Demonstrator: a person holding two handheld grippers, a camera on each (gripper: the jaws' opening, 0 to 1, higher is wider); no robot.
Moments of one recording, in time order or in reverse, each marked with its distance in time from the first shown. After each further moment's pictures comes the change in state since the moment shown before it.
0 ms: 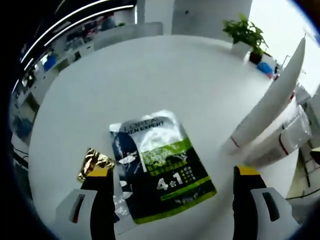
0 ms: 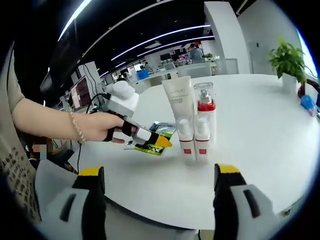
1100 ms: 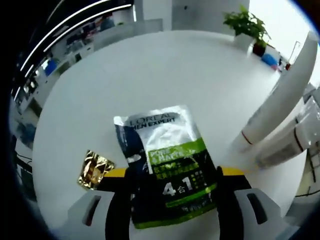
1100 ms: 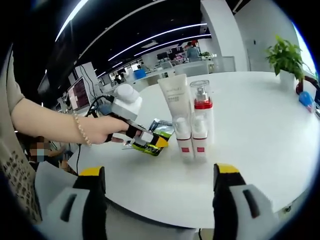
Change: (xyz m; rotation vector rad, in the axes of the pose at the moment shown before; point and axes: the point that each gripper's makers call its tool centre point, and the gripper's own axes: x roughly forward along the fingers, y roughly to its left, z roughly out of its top) left arm 0.012 0.010 -0.005 0.043 0.032 0.049; right arm 0.000 -0.005 -0.003 0.020 0.010 -0.015
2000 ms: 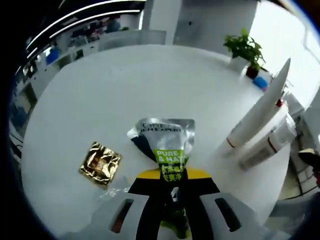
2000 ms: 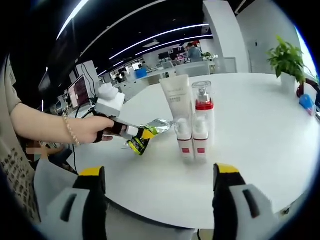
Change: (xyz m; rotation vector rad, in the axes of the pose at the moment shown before) left arm -0.034 0.007 0.001 -0.125 -0.135 -0.125; right arm 0.000 0.001 0.002 -0.017 -0.003 0.005
